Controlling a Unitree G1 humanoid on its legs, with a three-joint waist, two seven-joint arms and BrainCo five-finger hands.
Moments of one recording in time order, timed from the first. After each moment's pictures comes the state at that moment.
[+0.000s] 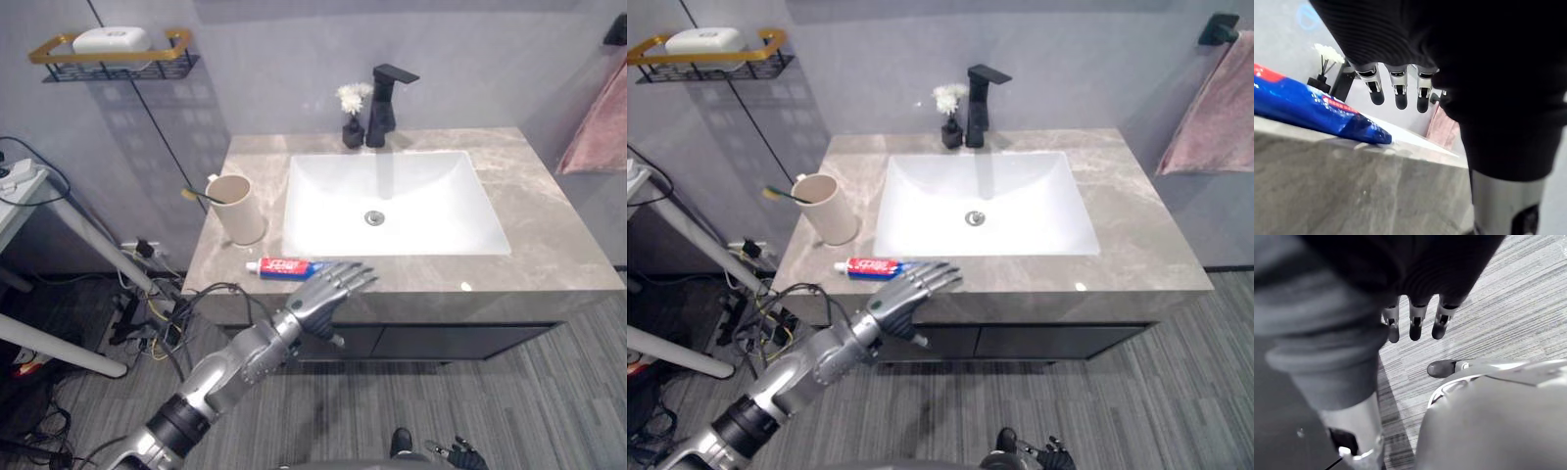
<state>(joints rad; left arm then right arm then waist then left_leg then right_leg) -0.17 0.47 -0.53 -0.03 0.76 -0.32 0.15 0.11 -0.12 -0.24 1.15 0.20 -0.13 0.00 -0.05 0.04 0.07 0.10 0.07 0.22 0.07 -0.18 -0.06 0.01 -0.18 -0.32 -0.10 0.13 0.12</state>
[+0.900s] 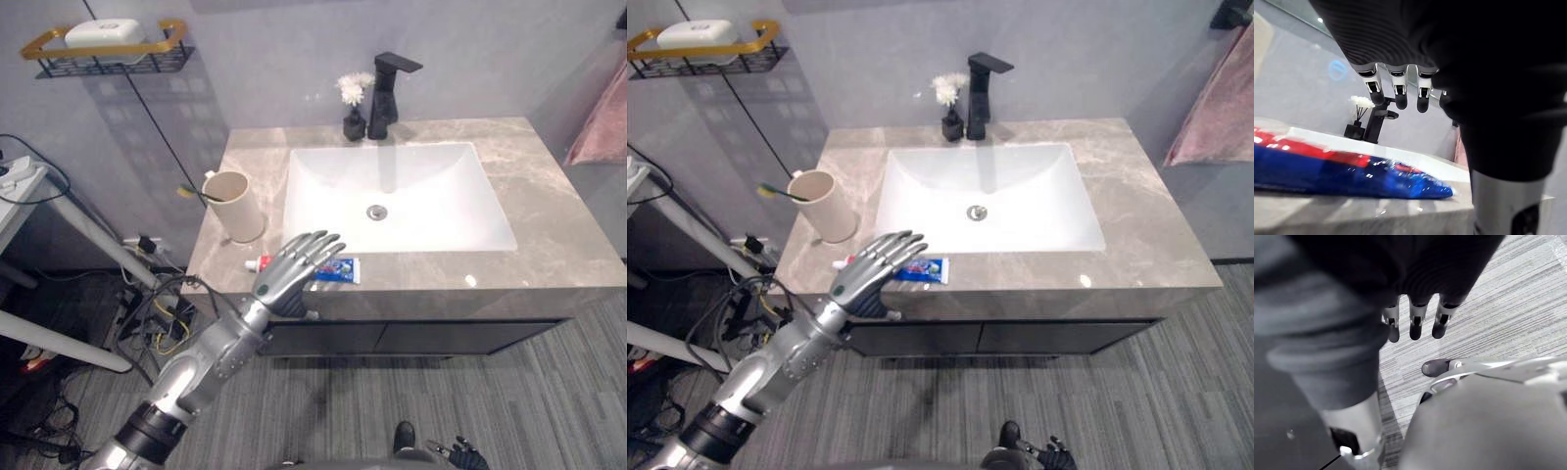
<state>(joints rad) -0.10 0.54 -0.38 -0.10 0.82 -0.30 0.21 0.12 -0.13 -0.24 1.15 0.20 -0.12 0.00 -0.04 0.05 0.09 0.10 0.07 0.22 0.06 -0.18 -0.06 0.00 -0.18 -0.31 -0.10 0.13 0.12</state>
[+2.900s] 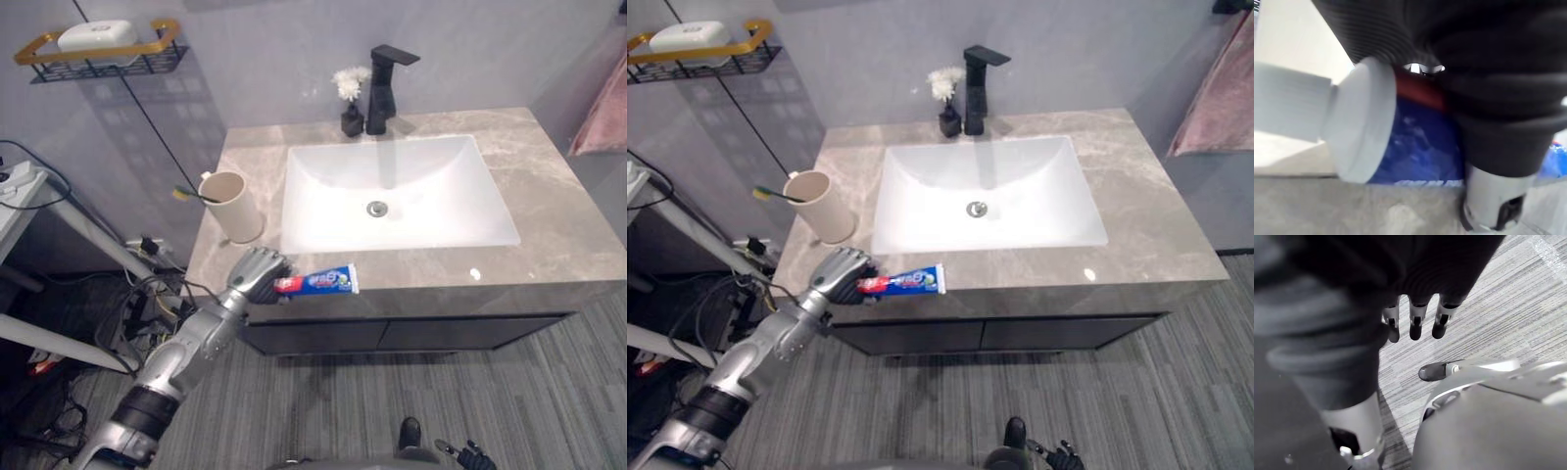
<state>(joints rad) -0.17 0.54 -0.30 0.13 0.84 -0.27 0.21 0.12 -0.12 -0.34 1.14 0.20 -0.11 0.00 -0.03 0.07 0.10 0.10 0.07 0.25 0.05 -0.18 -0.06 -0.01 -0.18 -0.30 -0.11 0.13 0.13</state>
